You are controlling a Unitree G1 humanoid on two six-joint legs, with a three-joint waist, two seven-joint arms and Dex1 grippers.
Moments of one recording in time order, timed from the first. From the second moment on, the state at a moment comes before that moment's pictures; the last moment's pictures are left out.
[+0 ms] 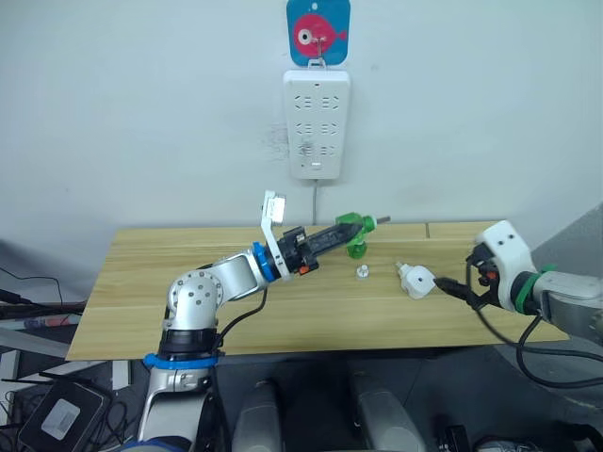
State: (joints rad) left arm -0.48 0.24 0.08 -0.07 -1.08 1.03 -0.57; right arm -0.26 -1.16 0.20 -0.36 0.74 0.83 0.30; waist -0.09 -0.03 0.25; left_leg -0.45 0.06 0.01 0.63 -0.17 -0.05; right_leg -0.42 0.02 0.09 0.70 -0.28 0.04
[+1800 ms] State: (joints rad) left arm -0.37 0.40 -0.05 -0.15 -0.78 0.73 -0.92; right arm -0.71 -0.67 0.38 0.31 0.06 1.02 0.85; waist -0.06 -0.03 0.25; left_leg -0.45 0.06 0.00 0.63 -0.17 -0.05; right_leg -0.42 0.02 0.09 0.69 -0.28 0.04
